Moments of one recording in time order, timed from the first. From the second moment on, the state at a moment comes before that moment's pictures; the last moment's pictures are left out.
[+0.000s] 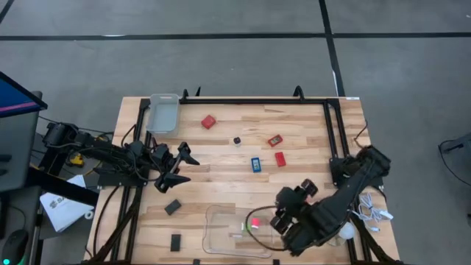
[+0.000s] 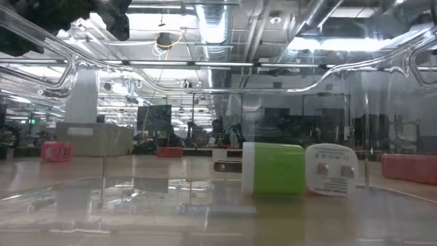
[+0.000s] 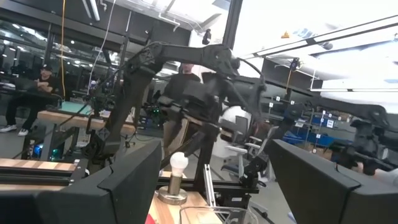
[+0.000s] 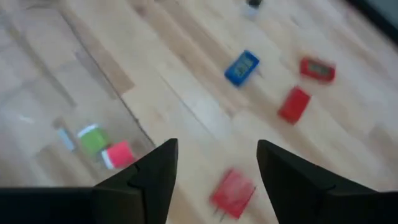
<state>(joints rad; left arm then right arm) -0.15 0.95 0.16 1.15 0.14 -0.27 0.75 1.87 1.85 -1.57 0.64 1.46</state>
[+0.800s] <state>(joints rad) -0.15 0.95 0.16 1.14 0.14 -0.29 0.46 1.52 1.10 -1.15 0.13 1.44</state>
